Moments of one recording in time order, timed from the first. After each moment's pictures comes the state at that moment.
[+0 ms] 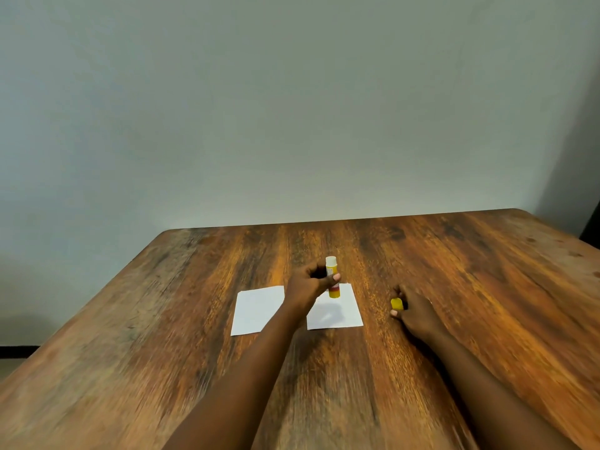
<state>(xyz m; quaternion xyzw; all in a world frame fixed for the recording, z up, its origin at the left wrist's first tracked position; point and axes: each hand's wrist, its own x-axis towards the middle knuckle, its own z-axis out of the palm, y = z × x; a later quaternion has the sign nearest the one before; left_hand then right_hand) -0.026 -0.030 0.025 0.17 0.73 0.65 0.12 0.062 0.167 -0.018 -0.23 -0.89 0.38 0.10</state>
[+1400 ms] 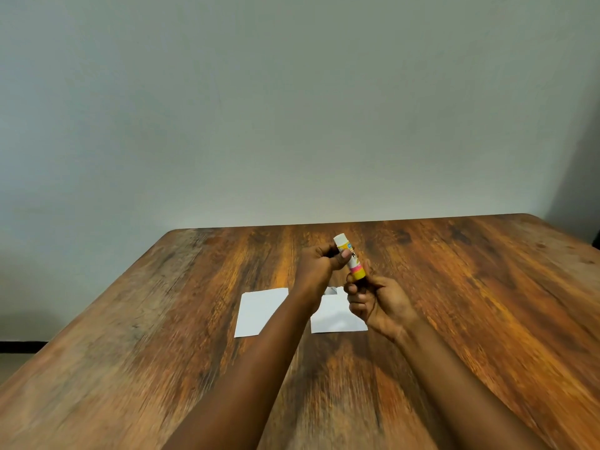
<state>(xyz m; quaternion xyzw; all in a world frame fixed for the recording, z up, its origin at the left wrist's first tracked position) -0.007 -0.022 0.077 0.16 0.69 0.70 0.07 0.050 0.089 0.042 -0.10 -0.40 0.91 -0.03</state>
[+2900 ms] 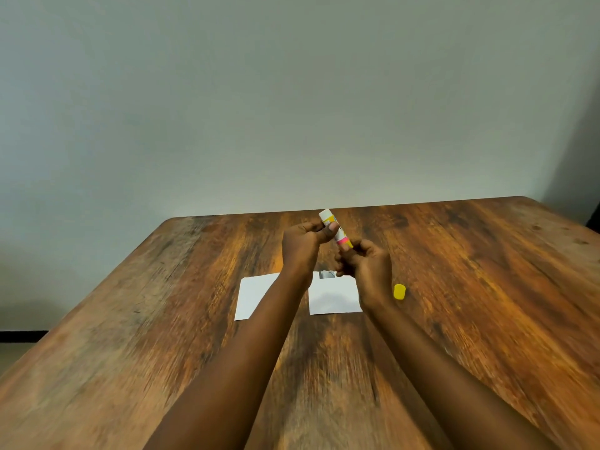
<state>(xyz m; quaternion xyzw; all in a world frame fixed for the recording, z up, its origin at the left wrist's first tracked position) -0.006 -0.031 0.091 0.10 0.66 0.74 0.03 0.041 0.058 0.047 -0.10 -0.64 0.71 0.29</state>
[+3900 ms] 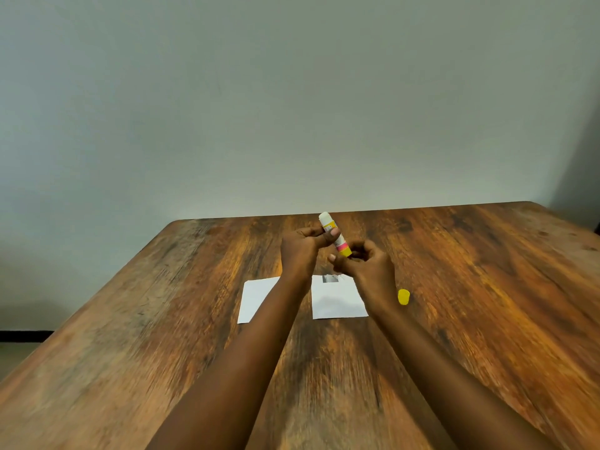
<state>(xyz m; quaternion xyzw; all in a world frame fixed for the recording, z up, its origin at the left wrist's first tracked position) -0.006 -0.037 0.088 0.10 0.69 0.72 0.02 0.044 0.060 0.050 -0.11 -0.72 0.62 0.29</state>
